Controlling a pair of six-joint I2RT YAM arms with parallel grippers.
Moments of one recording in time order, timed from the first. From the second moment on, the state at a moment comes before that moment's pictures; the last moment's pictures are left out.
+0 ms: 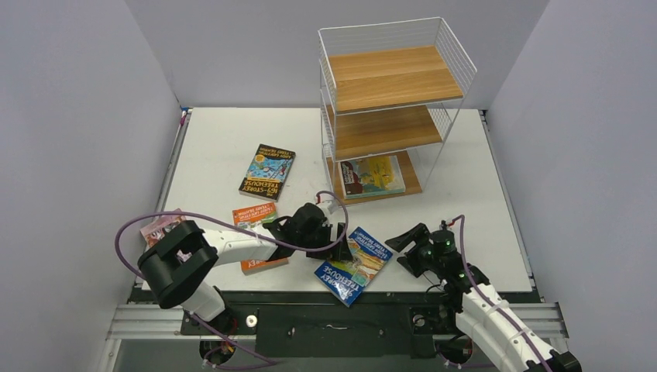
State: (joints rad) left arm -0.91 1.52 0.67 0.07 0.23 -0.77; right arm 0.35 0.61 0.13 -0.28 -0.14 1.19
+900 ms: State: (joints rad) left arm -0.89 1.70 0.84 0.02 0.34 -0.86; right arm 0.31 0.79 0.11 0.03 -0.29 1.12
